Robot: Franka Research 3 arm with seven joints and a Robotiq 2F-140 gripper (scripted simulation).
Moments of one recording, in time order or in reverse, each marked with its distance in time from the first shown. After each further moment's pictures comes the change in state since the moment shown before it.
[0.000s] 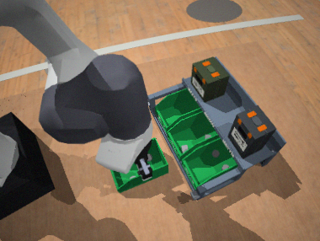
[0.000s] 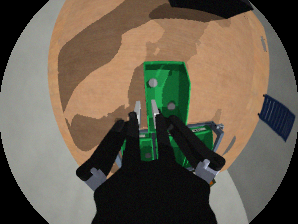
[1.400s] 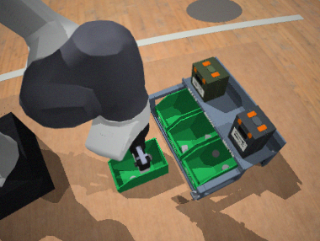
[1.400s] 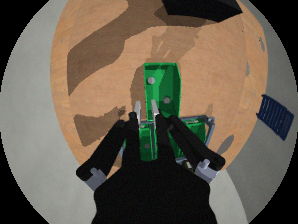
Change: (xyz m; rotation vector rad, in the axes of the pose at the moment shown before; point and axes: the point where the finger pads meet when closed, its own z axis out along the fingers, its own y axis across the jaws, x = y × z) arm 0.000 0.000 -0.059 -0.002 0.002 -0.006
